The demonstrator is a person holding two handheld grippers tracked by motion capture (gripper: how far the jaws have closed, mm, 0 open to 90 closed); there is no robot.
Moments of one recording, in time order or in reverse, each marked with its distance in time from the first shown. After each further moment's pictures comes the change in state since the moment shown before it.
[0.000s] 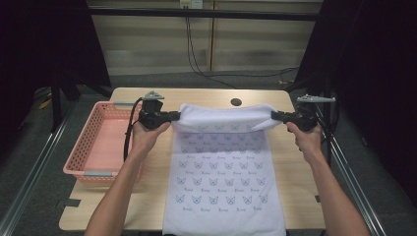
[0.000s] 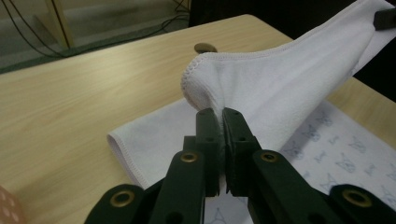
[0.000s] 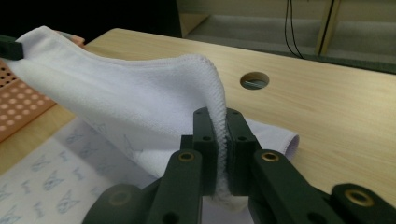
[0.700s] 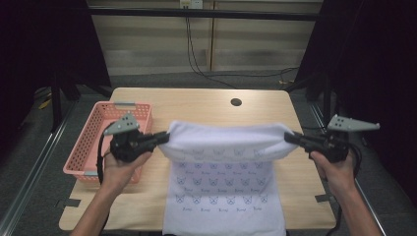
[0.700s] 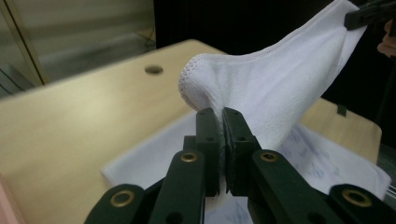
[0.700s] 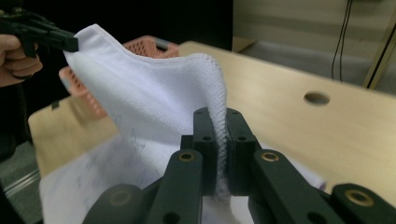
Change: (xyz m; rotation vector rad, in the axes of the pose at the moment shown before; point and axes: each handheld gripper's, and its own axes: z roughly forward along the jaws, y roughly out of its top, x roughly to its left) left arm -0.069 -0.048 -0.104 -0.103 -0.117 0.093; right arm 0.079 -0.022 -0.112 -0.091 0.173 -0.127
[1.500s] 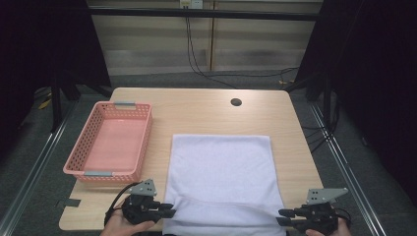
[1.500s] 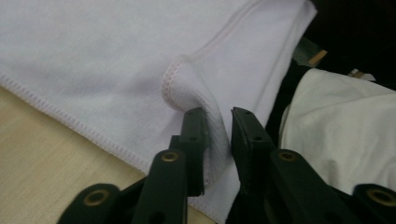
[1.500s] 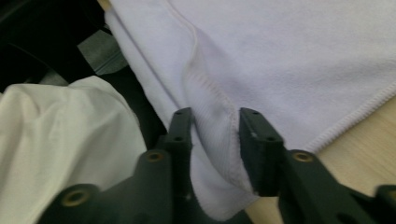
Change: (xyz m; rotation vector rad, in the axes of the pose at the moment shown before) left arm -0.043 -0.120 0.009 0.371 -0.286 -0.038; right arm 0.060 -0.145 -0.016 0.414 0.204 0.066
